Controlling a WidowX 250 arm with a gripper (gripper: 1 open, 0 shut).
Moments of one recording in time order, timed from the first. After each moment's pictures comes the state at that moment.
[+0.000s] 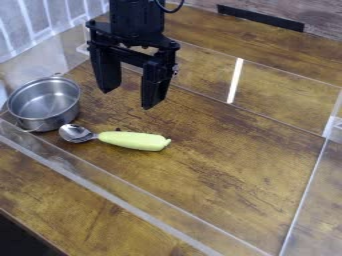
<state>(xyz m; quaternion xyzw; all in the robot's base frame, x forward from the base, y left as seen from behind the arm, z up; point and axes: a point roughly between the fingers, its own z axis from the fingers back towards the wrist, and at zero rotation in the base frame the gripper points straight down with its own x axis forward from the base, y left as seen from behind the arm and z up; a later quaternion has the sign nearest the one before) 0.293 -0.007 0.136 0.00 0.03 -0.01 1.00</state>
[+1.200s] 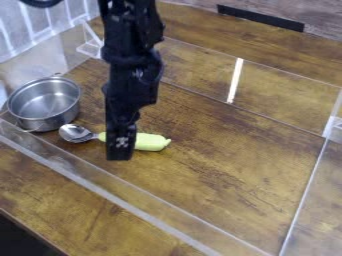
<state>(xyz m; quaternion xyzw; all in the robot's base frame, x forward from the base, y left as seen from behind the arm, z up) 0.281 0.007 0.068 0.02 0.05 -0.44 0.90</state>
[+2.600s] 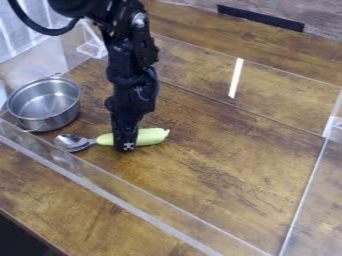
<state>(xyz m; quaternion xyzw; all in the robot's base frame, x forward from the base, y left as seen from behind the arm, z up) 0.326 0.040 0.028 0.06 0.00 -0.39 0.92</state>
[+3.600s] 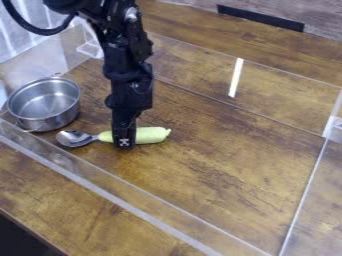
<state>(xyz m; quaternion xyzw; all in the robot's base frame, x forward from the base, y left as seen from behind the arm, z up) 0.331 0.042 0.028 0.05 -0.02 -0.43 0.90</state>
